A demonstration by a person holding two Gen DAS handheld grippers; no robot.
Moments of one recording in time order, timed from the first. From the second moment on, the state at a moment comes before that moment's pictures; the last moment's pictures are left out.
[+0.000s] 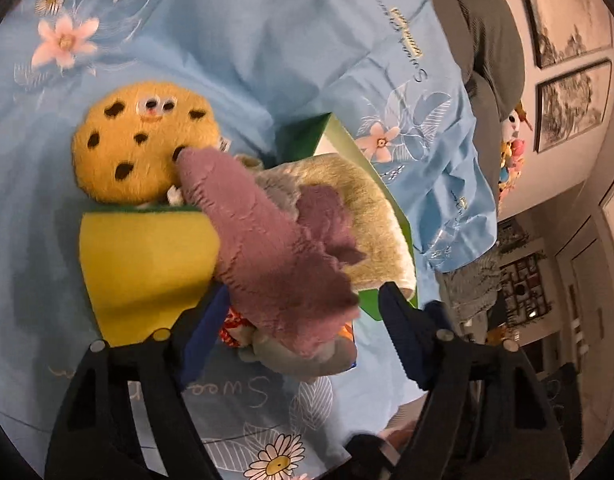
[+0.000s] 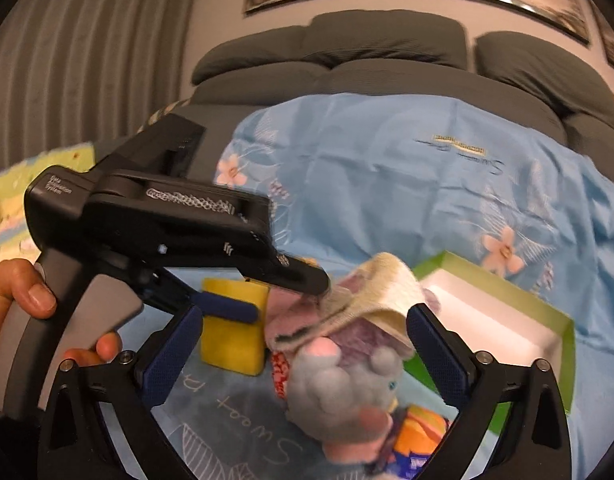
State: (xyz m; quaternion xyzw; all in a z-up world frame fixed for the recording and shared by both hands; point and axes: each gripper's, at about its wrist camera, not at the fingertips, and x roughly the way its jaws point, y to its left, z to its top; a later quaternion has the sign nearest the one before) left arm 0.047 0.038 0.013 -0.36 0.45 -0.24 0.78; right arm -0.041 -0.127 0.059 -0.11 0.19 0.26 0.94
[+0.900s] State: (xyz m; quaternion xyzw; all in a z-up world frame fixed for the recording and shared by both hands) left arm 0.044 0.063 -0.008 -0.42 0.43 -0.23 0.77; right arm 0.010 -0.104 0.006 -0.09 0.29 0.31 0.90
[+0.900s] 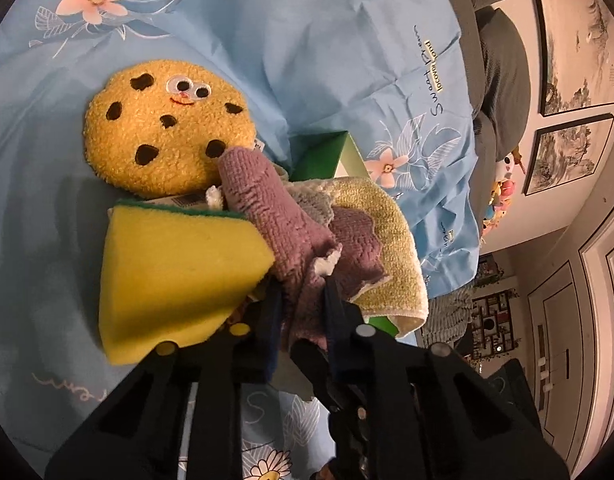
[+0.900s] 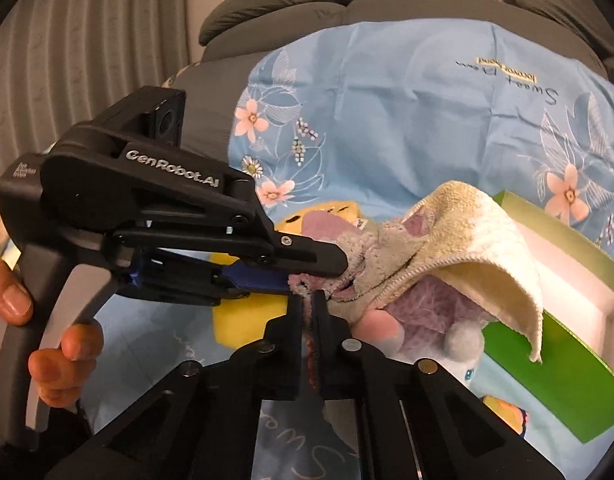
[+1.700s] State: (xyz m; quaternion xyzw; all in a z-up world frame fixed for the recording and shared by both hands) left arm 0.052 -0.023 0.180 -0.30 0.30 -0.33 0.84; right arm -0.012 -0.160 0.152 -0.04 0.11 0.31 0.94
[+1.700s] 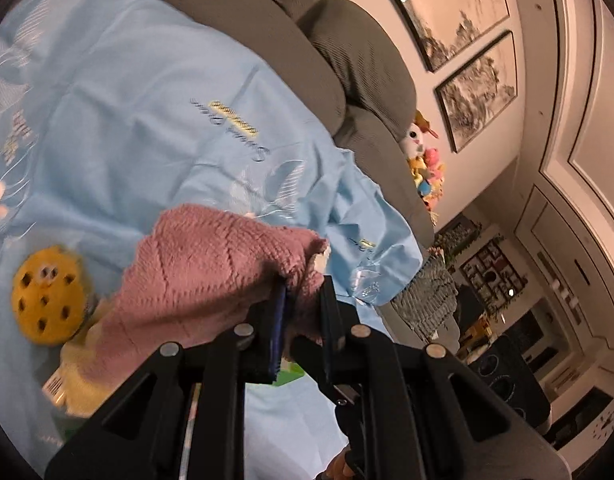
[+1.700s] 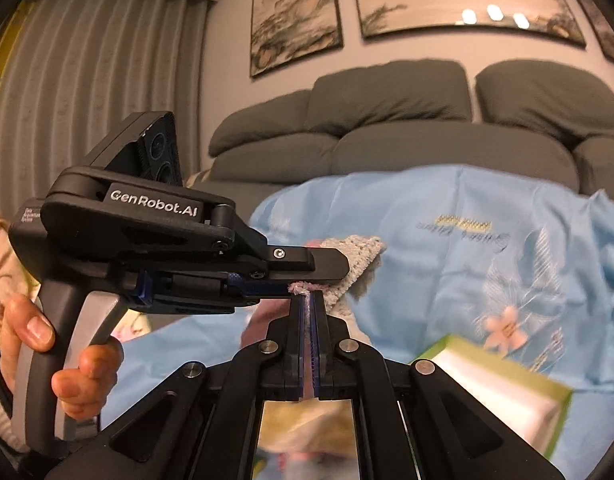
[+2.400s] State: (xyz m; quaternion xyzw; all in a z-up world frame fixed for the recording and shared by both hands) left arm 0.164 -0.143 0.123 -0.23 0.41 -0.28 0.84; right arm 0.074 -0.279 0.140 0.00 0.17 0.17 0.97
